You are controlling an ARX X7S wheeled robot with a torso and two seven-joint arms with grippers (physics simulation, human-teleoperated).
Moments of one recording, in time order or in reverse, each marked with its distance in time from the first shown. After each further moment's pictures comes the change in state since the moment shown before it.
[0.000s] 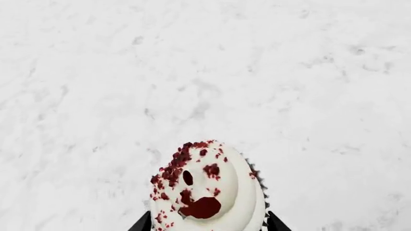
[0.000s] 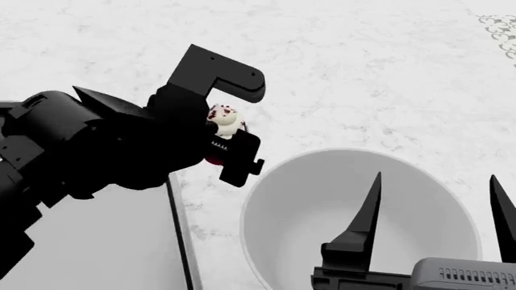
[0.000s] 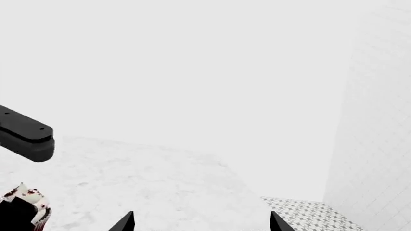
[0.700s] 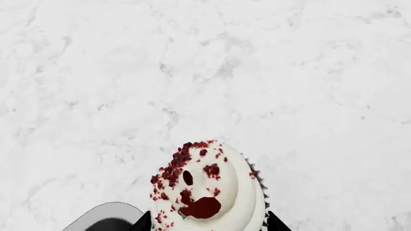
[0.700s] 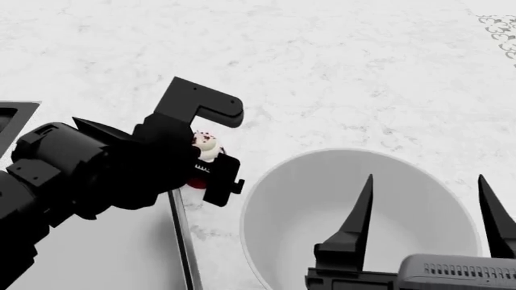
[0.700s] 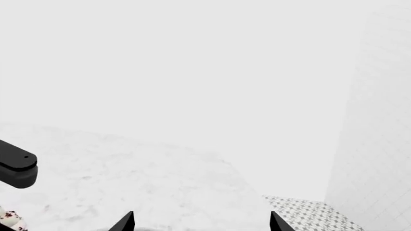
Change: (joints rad) left arm 0.037 0.026 0.275 -0.179 -0.176 0.149 0.074; right arm 0.018 0.047 -0.062 0.037 0.031 -0.038 0.053
